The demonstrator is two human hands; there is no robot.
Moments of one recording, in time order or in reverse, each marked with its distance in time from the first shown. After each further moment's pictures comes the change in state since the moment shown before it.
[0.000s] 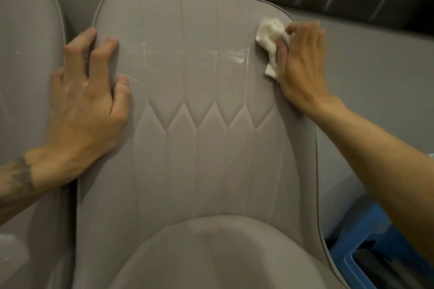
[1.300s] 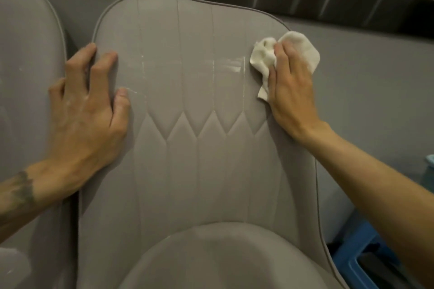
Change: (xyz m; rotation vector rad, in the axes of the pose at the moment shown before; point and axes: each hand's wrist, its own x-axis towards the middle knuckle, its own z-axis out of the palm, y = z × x) left_hand -0.001 0.003 -0.004 0.019 -0.019 -0.024; right_hand -0.030 -0.008 0.001 -0.046 -0.100 -0.059
